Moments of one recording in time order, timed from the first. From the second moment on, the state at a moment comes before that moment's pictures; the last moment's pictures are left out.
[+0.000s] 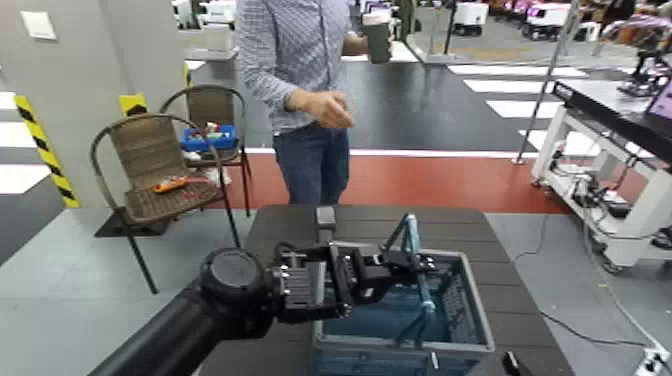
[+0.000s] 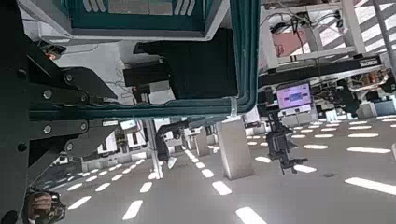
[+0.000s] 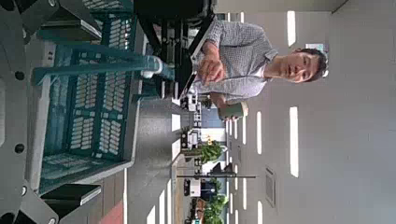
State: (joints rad) left arm -0.66 0.18 -0.64 -1.09 1.69 0.87 -0.24; right arm 0.52 -0.14 0.23 -1.89 0.01 -0.29 -0.27
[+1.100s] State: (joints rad) left arm -0.31 0.28 -0.27 -1.49 1.95 1.08 0.12; right arm 0.55 -0.12 0.20 -1.89 0.03 -0.32 -0.30
